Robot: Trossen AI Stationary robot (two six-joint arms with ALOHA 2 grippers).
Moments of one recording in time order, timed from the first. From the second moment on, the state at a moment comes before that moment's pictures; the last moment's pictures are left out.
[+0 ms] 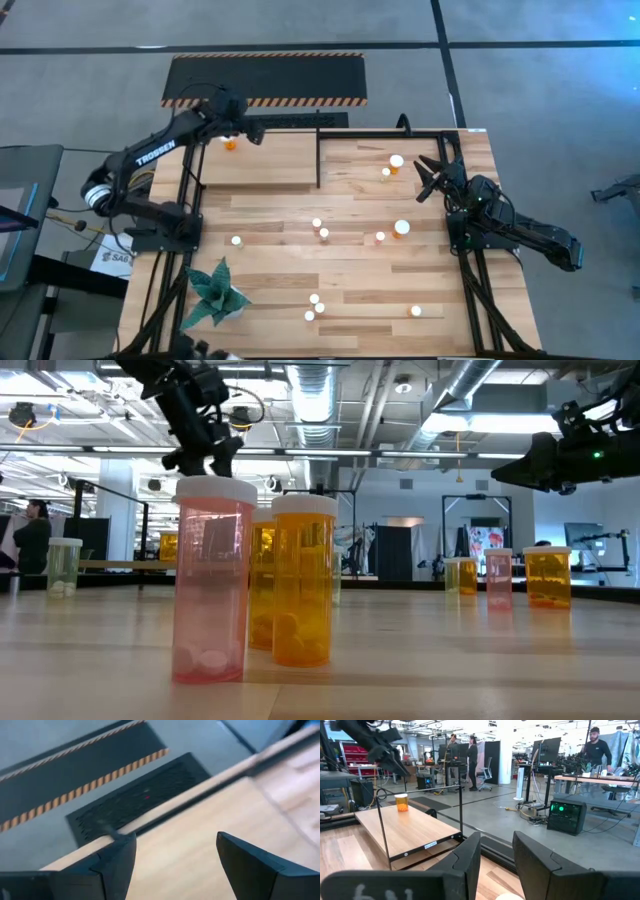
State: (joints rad) left arm 0.81 1.31 1.10 -0.59 -0.17 -0.16; right arm -0.46 0.00 0.01 0.08 0.34 -0.03
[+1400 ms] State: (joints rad) left arm -0.01 1.14 0.82 -1.10 -0.05 -0.79; right arm -0.46 0.00 0.01 0.08 0.34 -0.03
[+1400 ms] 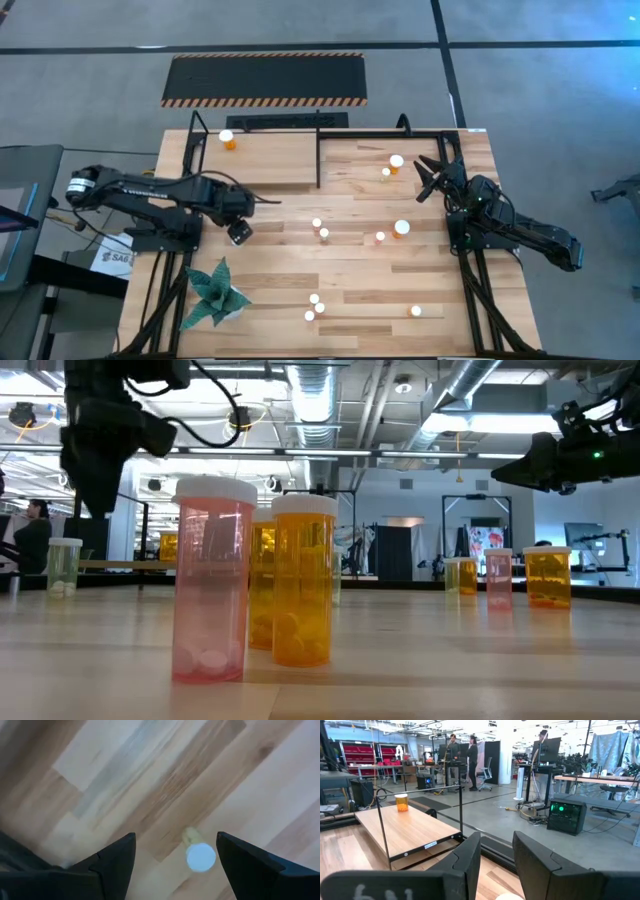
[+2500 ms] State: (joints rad) left arm -0.18 1.15 0.67 -0.91 -0.04 -1.25; right arm -0.46 0.00 0.01 0.08 0.34 -0.03
